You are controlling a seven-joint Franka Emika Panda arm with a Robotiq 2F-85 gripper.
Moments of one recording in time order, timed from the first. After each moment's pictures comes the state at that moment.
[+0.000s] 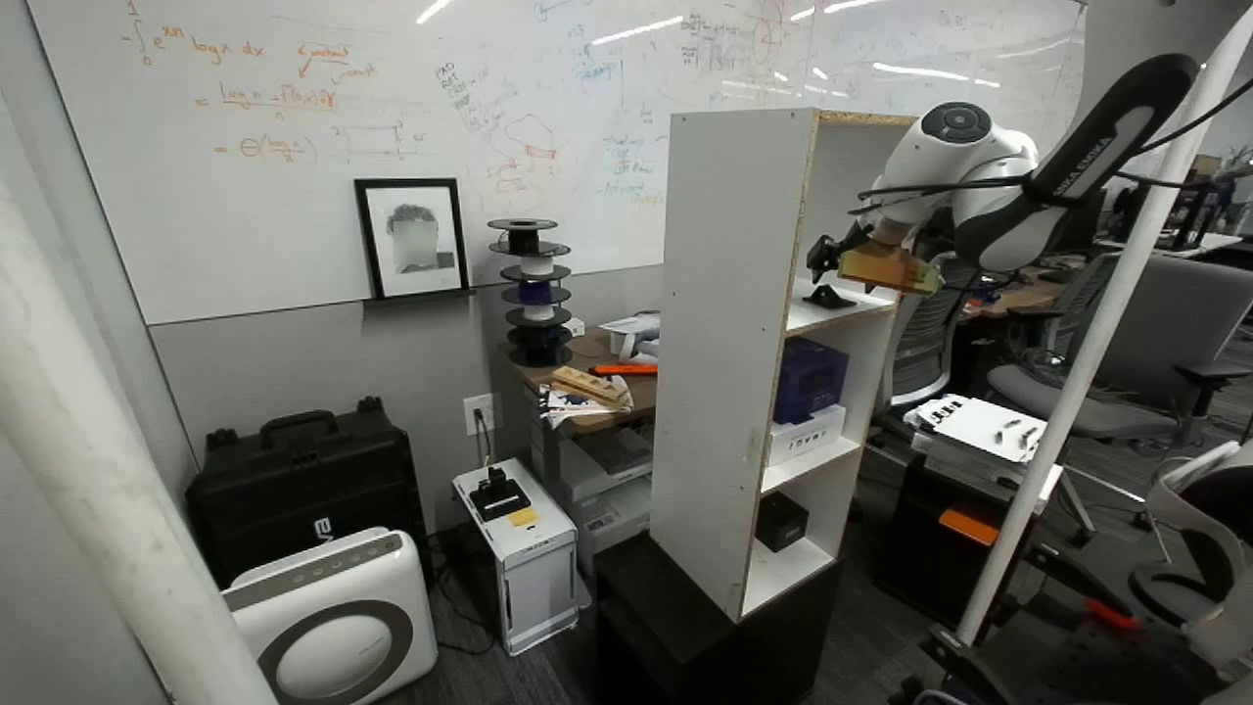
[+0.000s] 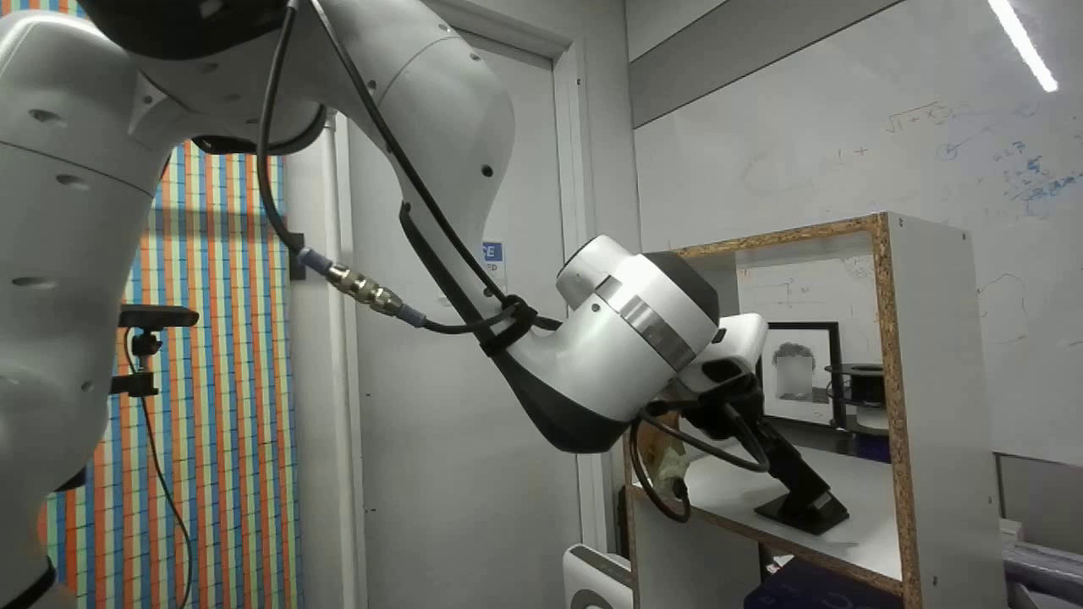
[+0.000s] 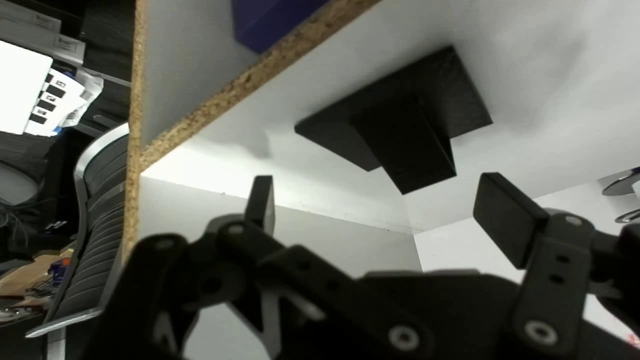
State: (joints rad) arm -0.10 0.26 -0.32 -2.14 -1.33 3.12 1.63
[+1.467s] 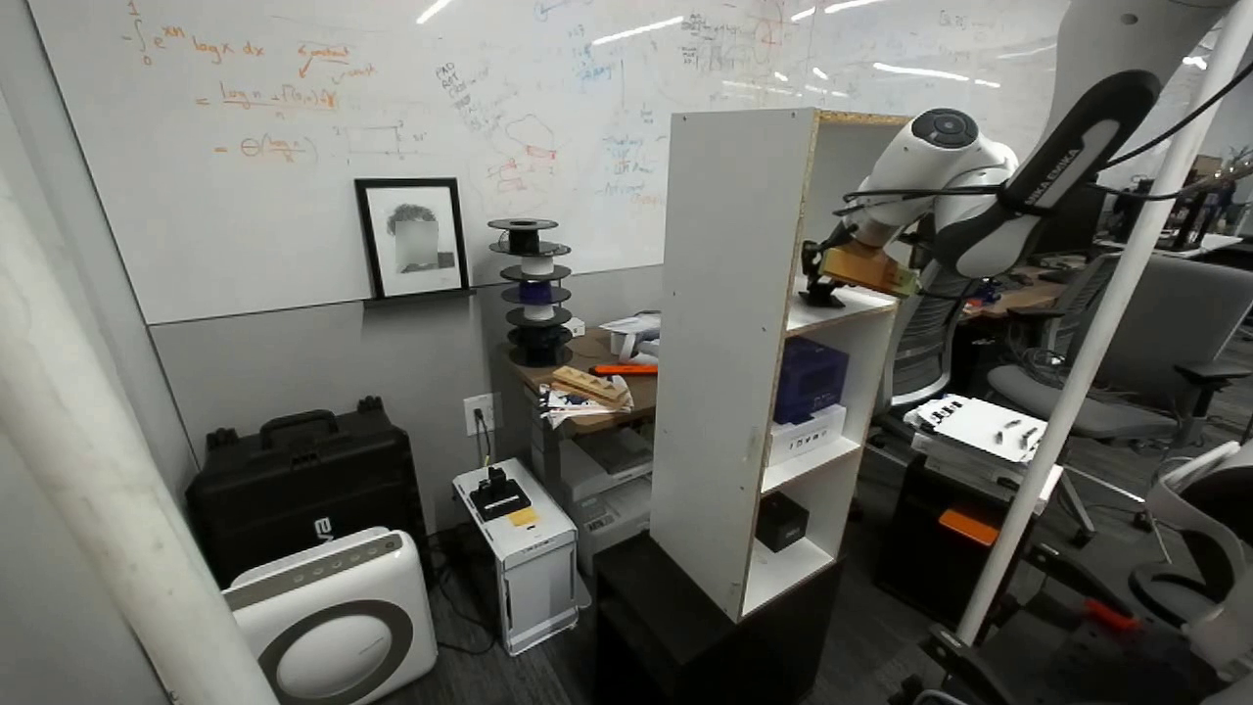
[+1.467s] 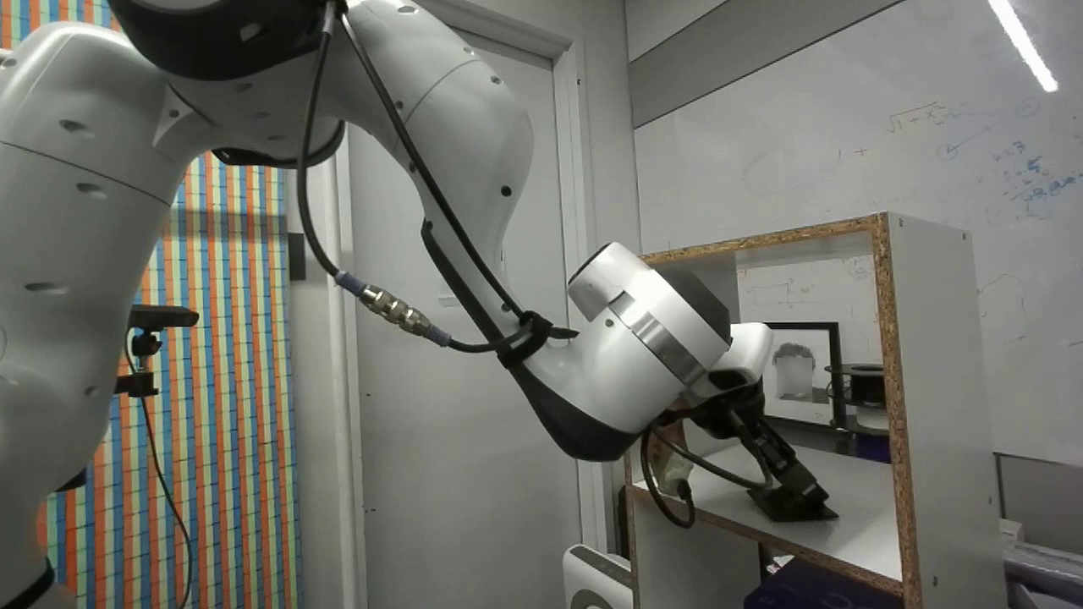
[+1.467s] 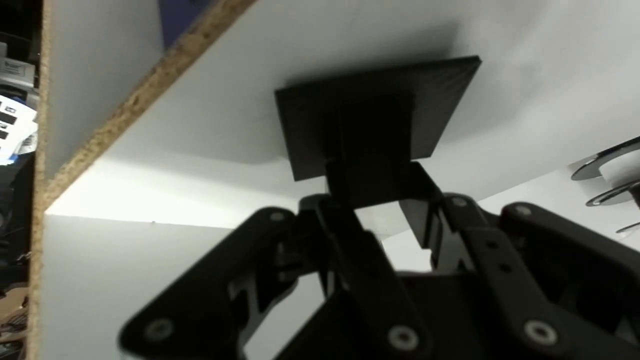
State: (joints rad) arm -0.12 0.32 -0.30 -2.09 -1.26 3.19 1.64
